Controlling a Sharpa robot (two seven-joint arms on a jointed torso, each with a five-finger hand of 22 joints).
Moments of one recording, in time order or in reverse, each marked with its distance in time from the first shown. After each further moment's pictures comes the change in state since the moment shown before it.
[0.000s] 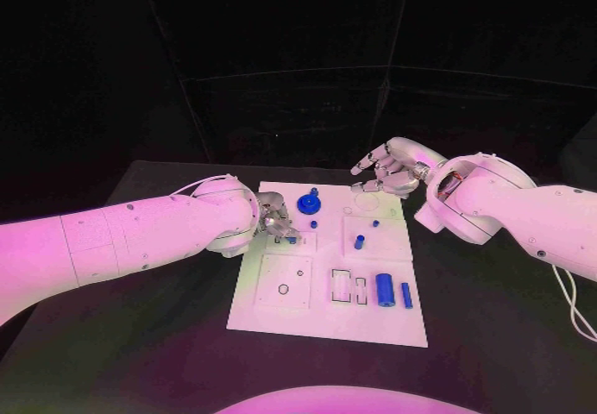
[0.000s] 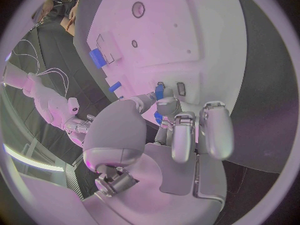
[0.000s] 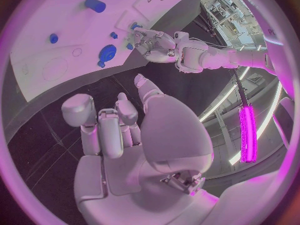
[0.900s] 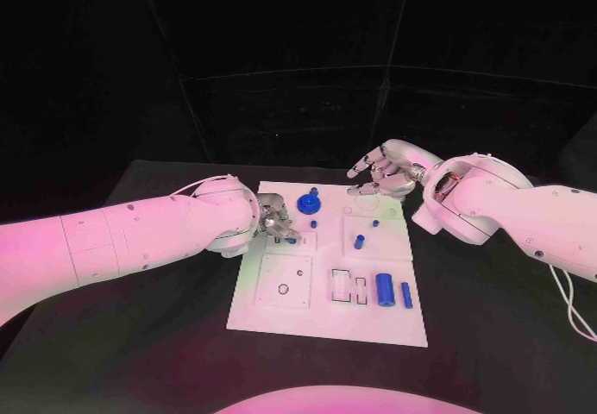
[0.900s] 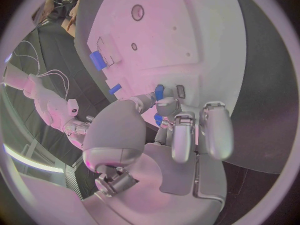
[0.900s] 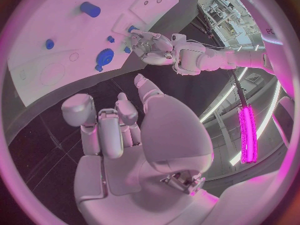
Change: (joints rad) left arm -0.001 0.002 0.000 -0.003 -0.004 0.020 0.004; left_hand -0.009 -0.006 0.005 0.003 0.036 0.007 0.000 0.000 0.000 0.007 0.000 0.004 0.007 0.000 0.000 0.000 0.000 0.000 0.000 0.000 0.004 0.016; right arm 0.000 0.005 0.000 0.008 0.000 0.023 -0.002; right_hand 0.000 0.000 0.000 0.000 0.000 0.000 0.000 0.000 -0.001 0.000 0.000 0.000 0.000 0.000 0.000 0.000 0.000 0.000 0.000 0.000 -0.004 -0.001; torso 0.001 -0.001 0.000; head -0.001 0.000
